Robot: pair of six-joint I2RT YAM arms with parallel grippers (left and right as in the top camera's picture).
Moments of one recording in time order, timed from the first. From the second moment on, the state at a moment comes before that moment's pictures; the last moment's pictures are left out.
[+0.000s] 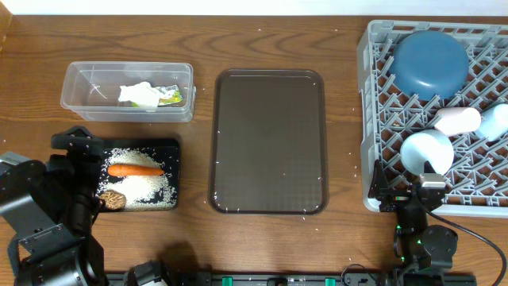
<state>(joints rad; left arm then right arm) 0.39 0.74 1.17 -0.97 0.02 -0.98 -0.05 0.01 0.01 -0.07 -0.04 0.06</state>
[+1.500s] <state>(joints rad) 0.03 0.20 0.08 -0.01 -0.01 -0.16 -0.05 0.01 0.01 -0.07 -0.03 0.06</state>
